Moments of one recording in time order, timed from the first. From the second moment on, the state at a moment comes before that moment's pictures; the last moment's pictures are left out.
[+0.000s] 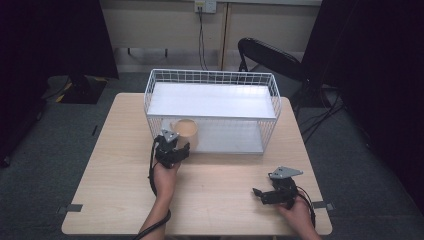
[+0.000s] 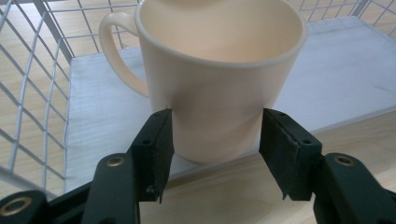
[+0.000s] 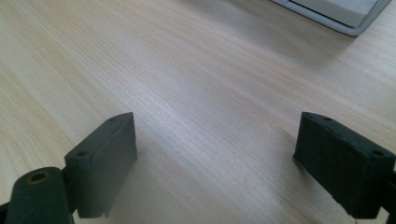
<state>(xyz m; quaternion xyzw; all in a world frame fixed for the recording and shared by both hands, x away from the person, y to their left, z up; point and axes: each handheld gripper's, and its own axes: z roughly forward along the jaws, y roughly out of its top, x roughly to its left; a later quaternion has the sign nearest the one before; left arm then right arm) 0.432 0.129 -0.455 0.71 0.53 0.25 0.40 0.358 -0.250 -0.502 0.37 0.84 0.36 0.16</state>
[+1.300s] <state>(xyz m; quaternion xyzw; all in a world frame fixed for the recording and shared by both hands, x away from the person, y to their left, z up) 0.437 0.127 -0.458 0.70 0.53 0.26 0.39 0.357 -0.250 -0.502 0.37 0.84 0.36 0.16</state>
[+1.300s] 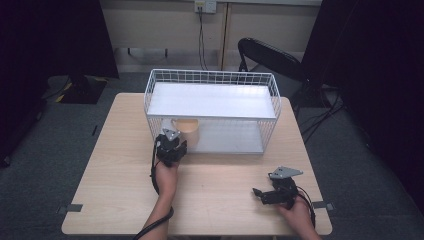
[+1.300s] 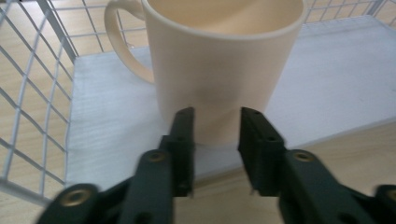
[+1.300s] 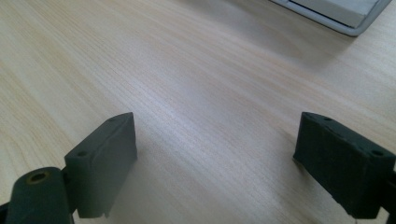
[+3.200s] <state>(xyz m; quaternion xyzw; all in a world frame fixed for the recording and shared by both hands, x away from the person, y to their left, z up) 0.391 0.173 -0.437 0.75 0.48 0.20 0.42 0.358 -0.250 -0.502 0.38 0.84 0.36 0.16</state>
